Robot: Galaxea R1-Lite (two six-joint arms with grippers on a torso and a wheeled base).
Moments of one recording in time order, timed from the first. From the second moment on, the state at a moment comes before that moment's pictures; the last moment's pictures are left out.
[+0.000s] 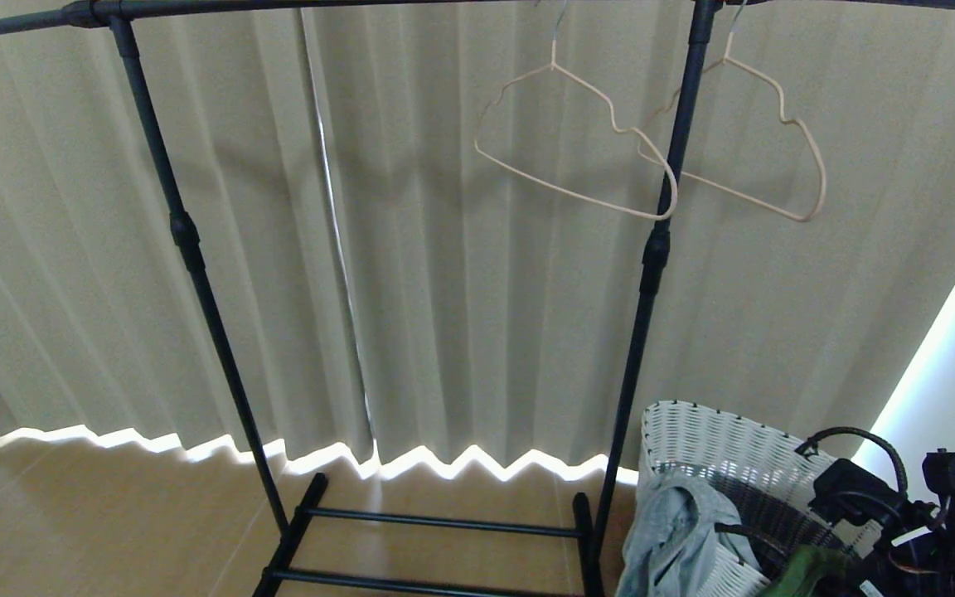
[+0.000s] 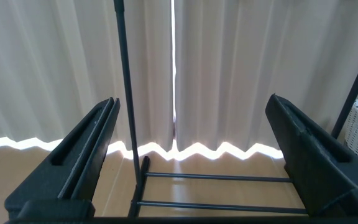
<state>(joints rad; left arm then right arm) 0.00 0.00 0.00 -0.10 -0.01 0.02 0.00 1.64 -0.16 -0.58 -0.22 -0.57</state>
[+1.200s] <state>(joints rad) -0.01 0.00 0.00 -0.10 -0.02 0.02 0.00 1.21 -0.31 -0.44 -0.21 -0.57</state>
